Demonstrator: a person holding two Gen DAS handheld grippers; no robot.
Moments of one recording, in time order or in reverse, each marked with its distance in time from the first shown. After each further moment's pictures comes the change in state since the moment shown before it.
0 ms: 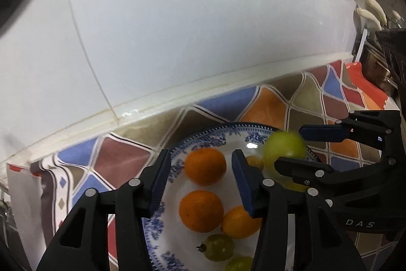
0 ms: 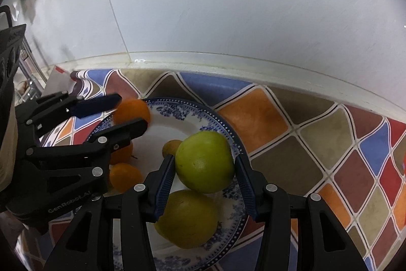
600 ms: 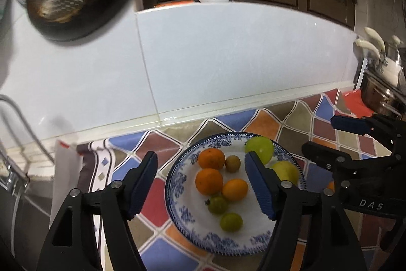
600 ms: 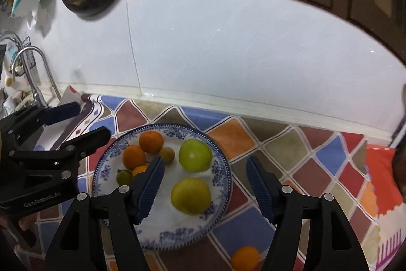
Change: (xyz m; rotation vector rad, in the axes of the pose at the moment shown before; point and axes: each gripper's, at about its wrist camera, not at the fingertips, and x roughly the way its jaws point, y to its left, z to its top) left arm -0.106 -0.007 -0.024 -0.104 -0.126 0.113; right arm -0.096 0.025 -0.019 -0.011 -0.206 -0.128
